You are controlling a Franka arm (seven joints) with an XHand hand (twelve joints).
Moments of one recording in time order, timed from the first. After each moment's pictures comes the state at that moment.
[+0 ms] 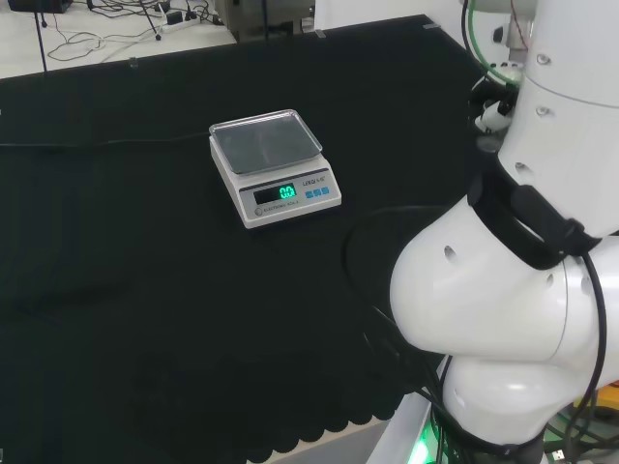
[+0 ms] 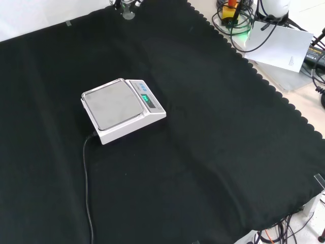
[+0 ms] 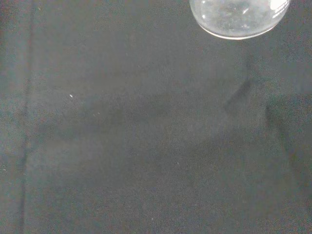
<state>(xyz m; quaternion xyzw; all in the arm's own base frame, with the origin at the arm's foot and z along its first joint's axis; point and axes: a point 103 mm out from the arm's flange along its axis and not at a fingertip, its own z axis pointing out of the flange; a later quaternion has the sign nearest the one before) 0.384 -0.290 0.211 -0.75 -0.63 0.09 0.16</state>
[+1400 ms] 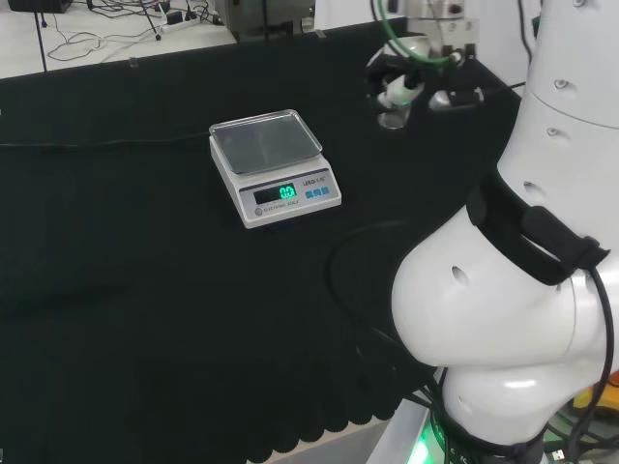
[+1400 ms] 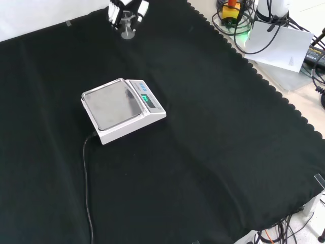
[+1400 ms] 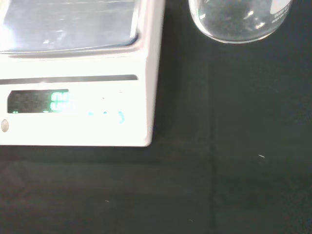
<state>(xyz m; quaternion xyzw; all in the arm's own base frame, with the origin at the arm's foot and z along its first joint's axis) 0.457 -0.140 0.244 -0.65 -0.74 0.08 0.16</state>
